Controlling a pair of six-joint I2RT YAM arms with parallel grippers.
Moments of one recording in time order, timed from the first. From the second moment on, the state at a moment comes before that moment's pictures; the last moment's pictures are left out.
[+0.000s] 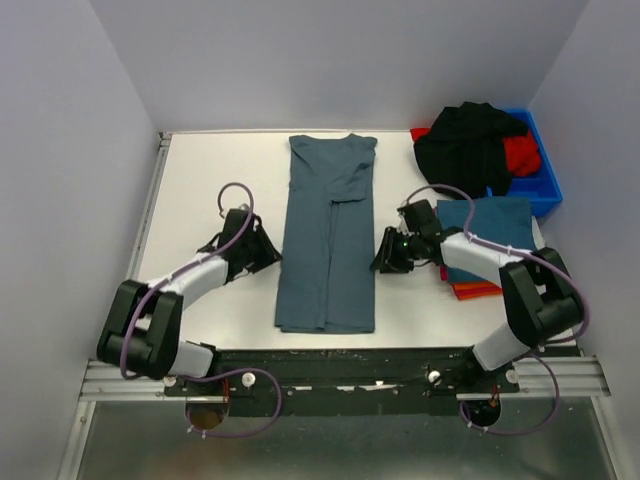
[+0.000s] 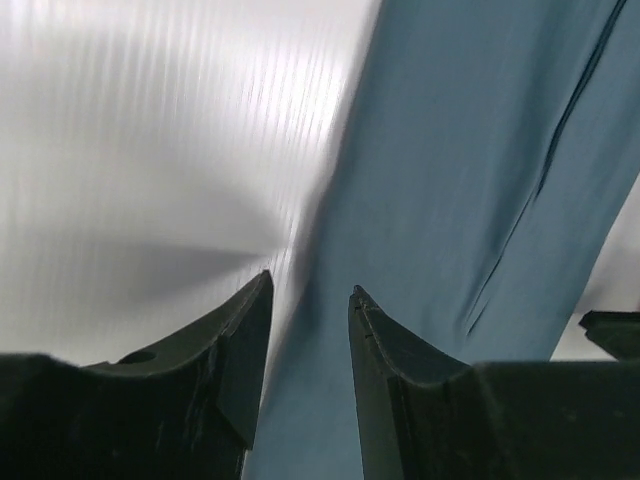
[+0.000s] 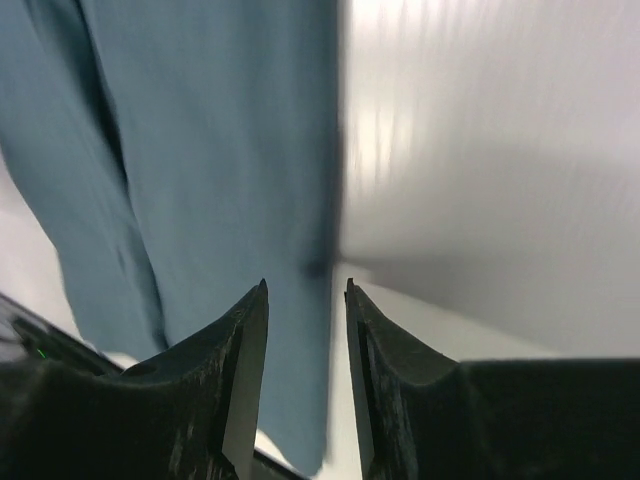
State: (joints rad) left arm -0.26 1.47 0.74 -0.10 0.12 -0.75; right arm 0.37 1.64 0.89 -0.25 -0.31 0.61
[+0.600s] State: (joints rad) left arm -0.59 0.74 0.27 -0.40 0.01 -0.99; right arm 0.73 1.19 0.42 -0.21 -0.28 0.84
